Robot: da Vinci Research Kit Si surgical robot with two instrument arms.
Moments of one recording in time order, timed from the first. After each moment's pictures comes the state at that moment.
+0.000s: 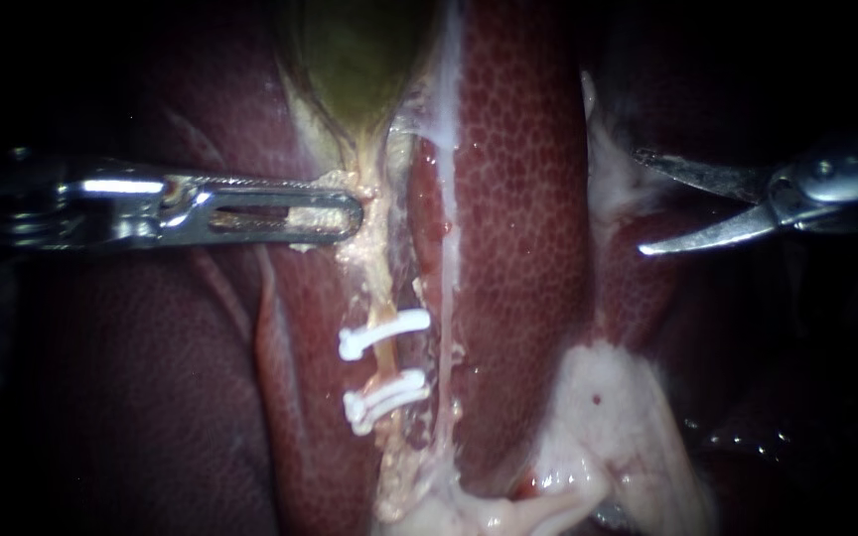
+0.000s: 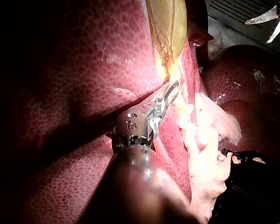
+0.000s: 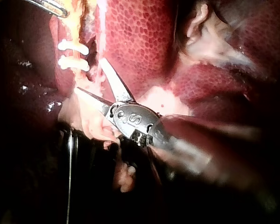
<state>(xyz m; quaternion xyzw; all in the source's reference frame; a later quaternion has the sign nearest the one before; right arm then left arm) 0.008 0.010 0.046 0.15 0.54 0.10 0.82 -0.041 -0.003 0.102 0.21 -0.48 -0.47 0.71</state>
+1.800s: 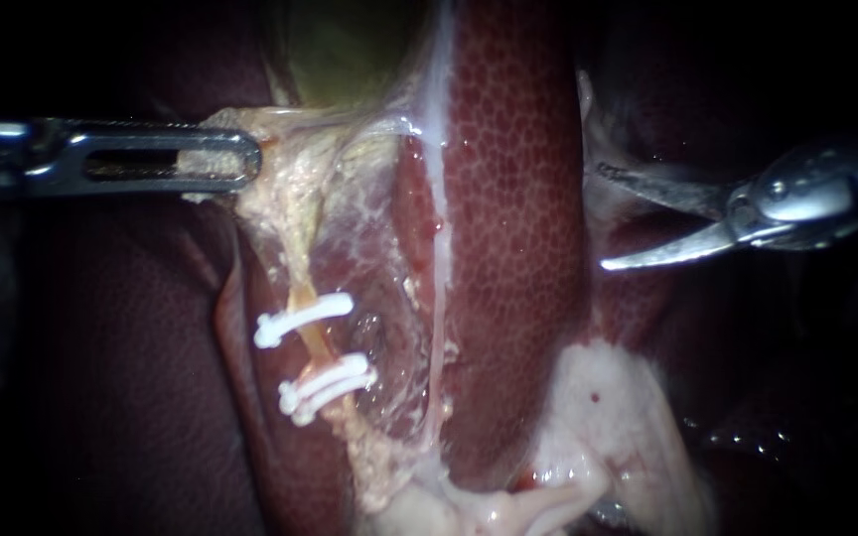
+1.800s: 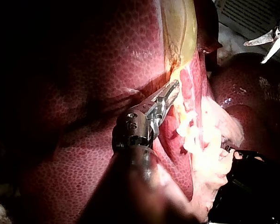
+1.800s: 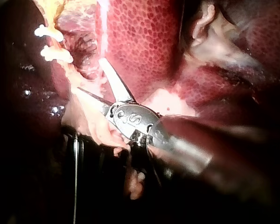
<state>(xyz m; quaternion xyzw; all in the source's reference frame) 0.011 0.007 0.050 0.17 0.52 0.09 0.83 -0.034 0.001 0.094 0.18 -0.52 -0.48 0.69</state>
